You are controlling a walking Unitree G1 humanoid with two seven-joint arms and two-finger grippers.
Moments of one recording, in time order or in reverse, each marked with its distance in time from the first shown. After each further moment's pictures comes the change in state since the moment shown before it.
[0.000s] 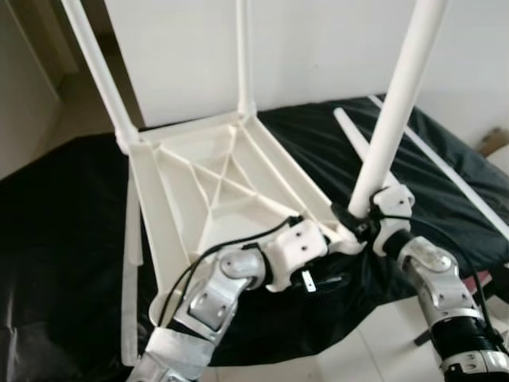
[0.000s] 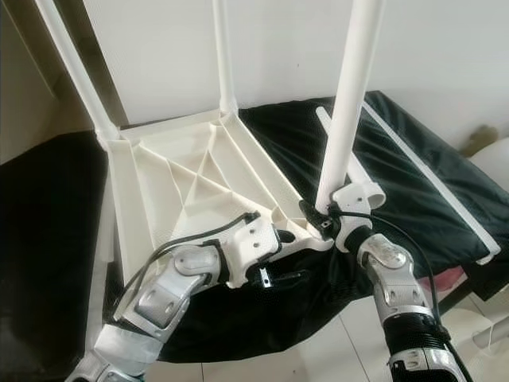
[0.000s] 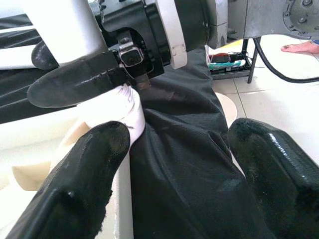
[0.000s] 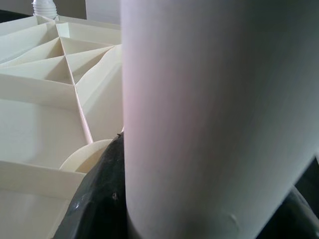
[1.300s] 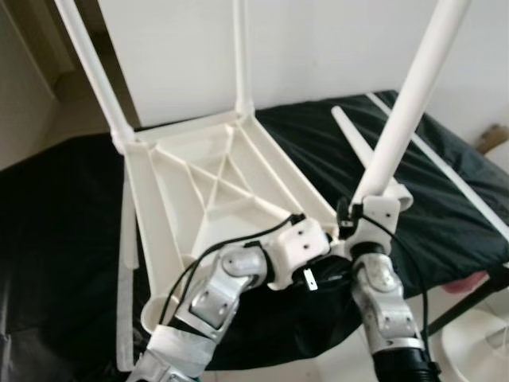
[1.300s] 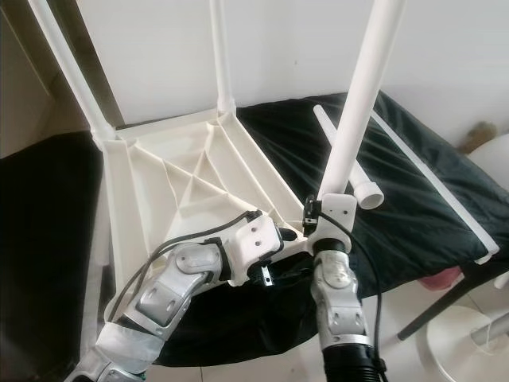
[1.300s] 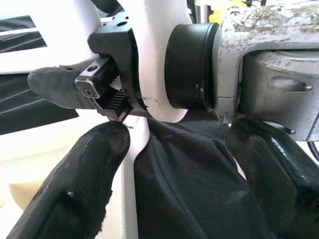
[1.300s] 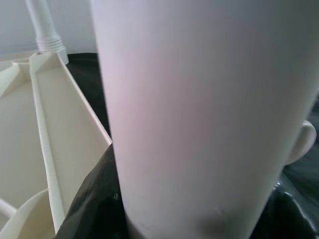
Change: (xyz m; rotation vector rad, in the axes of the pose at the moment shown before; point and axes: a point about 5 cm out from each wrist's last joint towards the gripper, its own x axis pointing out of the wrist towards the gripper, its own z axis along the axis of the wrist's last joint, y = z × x) left arm 0.001 0.001 0.002 0.006 -0.002 -0.001; right arm 0.005 0.055 0.012 0.257 -0.014 -0.663
